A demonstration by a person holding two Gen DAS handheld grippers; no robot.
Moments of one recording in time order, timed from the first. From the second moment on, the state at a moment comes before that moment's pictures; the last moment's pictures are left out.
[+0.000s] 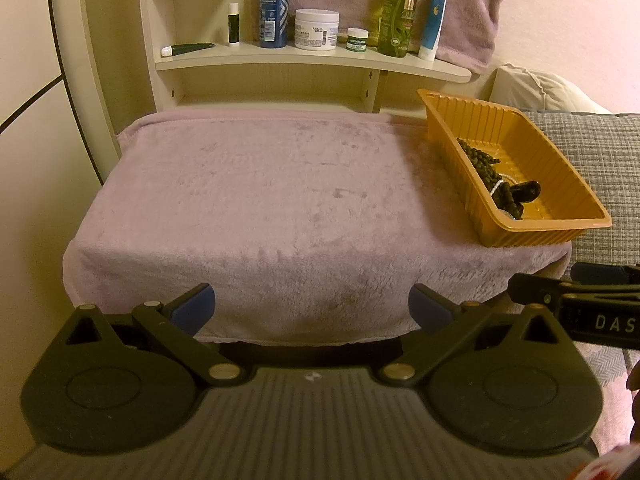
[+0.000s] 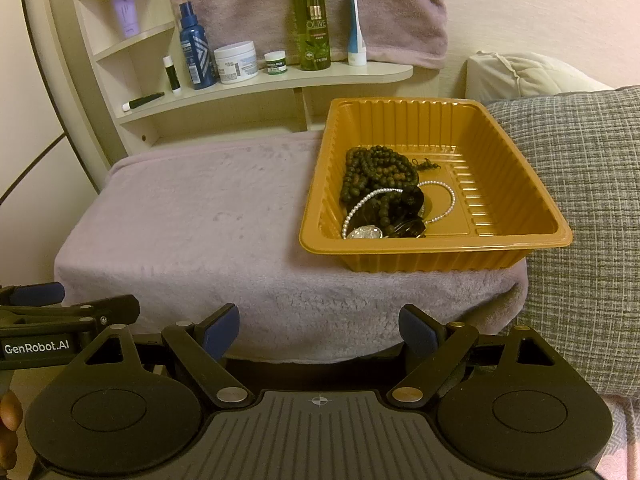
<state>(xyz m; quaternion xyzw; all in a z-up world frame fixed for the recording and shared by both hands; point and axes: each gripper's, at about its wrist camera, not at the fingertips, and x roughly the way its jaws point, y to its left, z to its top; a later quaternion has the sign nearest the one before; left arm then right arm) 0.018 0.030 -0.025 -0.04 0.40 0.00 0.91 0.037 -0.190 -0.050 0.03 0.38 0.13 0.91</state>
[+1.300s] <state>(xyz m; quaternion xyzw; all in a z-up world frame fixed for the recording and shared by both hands) 0.019 0.028 -0.021 -0.04 0.40 0.00 0.92 0.035 -0.190 -0.048 0.03 0.38 0.12 0.92</state>
